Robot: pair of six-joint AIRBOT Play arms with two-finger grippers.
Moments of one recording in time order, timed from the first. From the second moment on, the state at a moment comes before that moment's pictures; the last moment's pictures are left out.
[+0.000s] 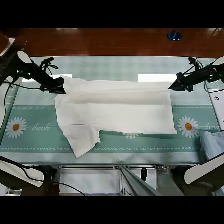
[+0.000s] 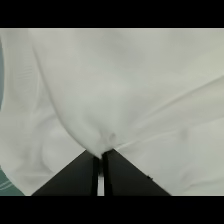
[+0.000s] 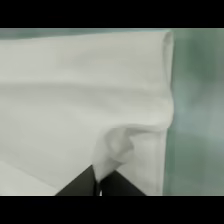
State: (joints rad) left arm 0.10 -1.77 1.52 1.19 -1.41 -1.38; right arm -0.33 -1.89 1.61 -0.94 1.44 1.30
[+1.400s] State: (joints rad) left arm 0.47 -1.01 0.29 0.76 -1.16 -1.22; right arm -0.54 -0.93 0.58 -0.77 1.10 1.27
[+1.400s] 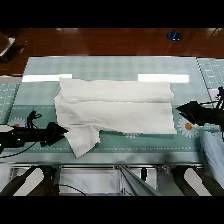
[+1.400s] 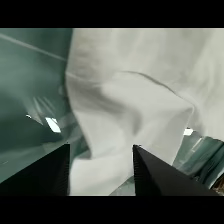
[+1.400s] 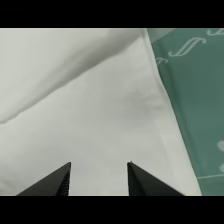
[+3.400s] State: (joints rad) left arm 0.23 -1.15 0.73 0.67 -1.04 -1.21; right arm -0.42 -1.32 0.93 -0.82 1.18 1.29
